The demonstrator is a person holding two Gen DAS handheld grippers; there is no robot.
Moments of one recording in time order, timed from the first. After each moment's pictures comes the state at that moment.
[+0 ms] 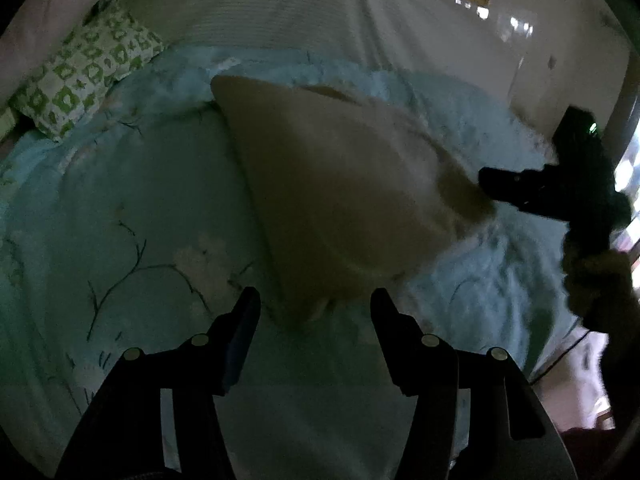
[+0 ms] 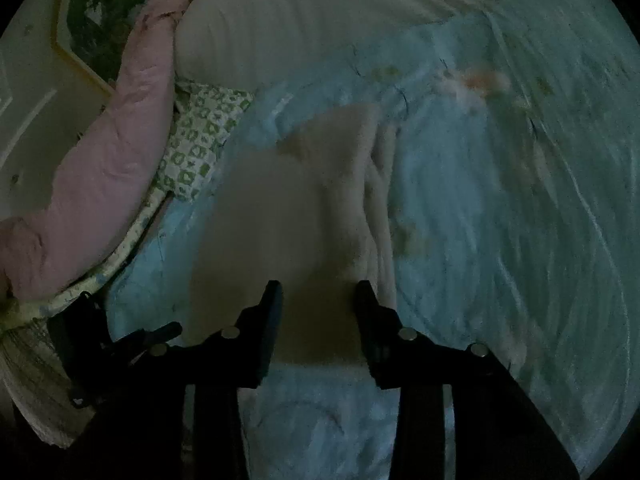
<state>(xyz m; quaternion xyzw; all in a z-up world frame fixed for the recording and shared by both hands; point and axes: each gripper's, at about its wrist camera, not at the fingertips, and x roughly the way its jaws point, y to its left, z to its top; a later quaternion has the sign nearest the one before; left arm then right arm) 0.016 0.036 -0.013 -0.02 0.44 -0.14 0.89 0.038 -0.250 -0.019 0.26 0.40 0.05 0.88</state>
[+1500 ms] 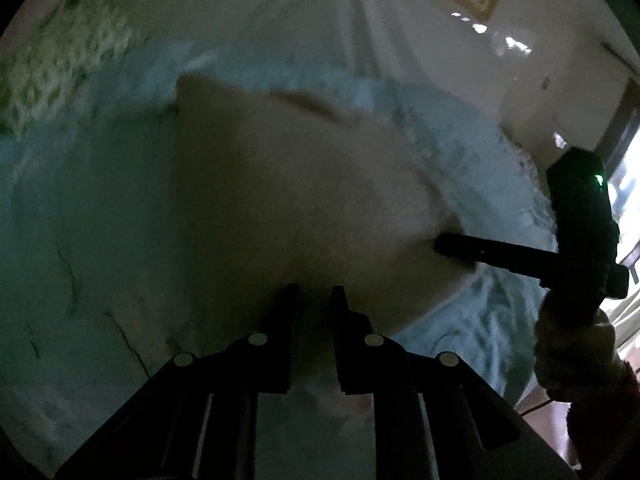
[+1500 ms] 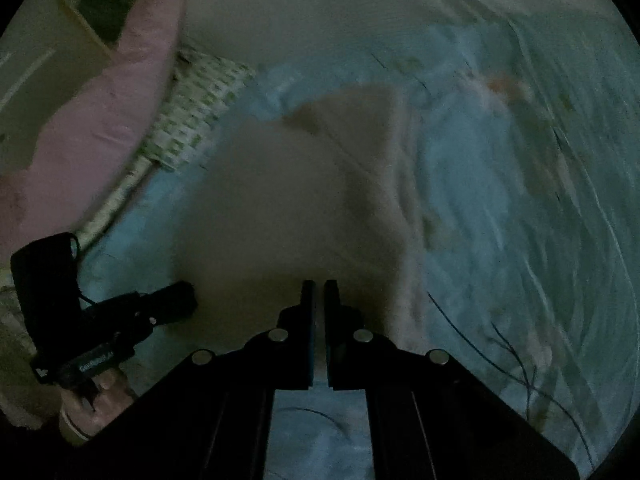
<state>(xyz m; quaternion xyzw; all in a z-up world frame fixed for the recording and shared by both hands) 0.057 0.015 -0.024 -0.09 0.44 -0.17 0.88 0.046 -0.199 -0.027 0.20 0.43 0.02 0.88</state>
